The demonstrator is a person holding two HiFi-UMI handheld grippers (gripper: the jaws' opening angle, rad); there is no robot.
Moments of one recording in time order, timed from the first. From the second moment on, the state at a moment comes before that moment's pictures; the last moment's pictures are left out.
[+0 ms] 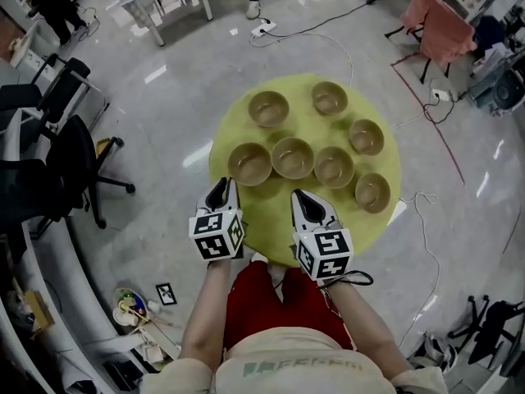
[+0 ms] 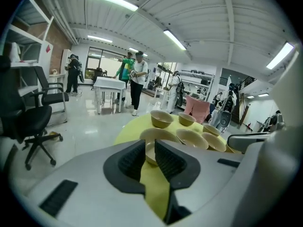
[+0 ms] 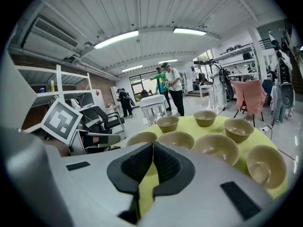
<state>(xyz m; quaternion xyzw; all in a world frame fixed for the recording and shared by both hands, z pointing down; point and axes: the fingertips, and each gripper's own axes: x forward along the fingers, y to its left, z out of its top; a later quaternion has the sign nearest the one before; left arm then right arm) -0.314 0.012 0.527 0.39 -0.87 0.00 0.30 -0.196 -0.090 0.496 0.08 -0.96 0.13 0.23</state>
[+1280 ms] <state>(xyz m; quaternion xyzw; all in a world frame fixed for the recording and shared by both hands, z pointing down) -0.350 -0.001 0.593 0.34 -0.83 -0.11 0.42 -0.220 -0.068 0.553 0.05 -0.95 0.15 0.29</state>
